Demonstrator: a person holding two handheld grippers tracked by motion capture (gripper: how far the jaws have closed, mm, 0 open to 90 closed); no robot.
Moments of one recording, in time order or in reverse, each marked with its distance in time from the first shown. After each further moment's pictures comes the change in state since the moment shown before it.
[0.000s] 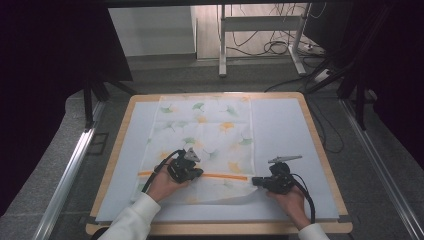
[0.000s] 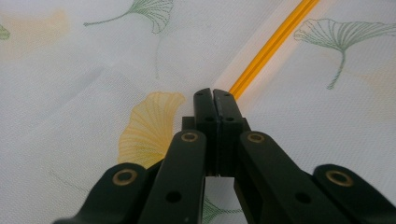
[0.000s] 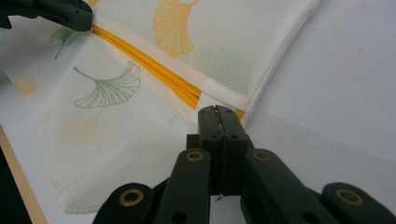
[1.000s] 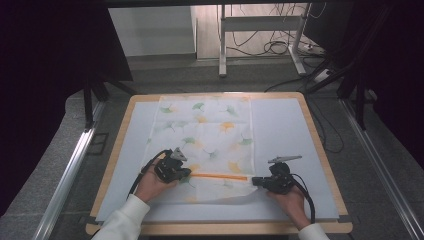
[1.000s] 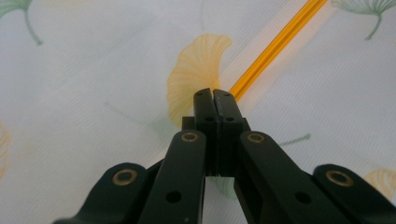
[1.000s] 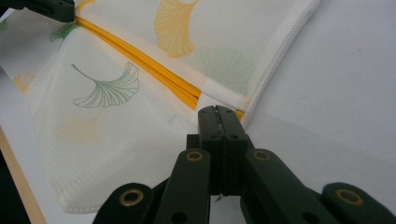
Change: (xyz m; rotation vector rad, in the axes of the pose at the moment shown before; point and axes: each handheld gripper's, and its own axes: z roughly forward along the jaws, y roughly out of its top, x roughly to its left) left arm 0.020 -0.026 -0.021 0.014 0.030 -0.056; right arm 0.001 0.000 0.000 0.000 -0.002 -0.004
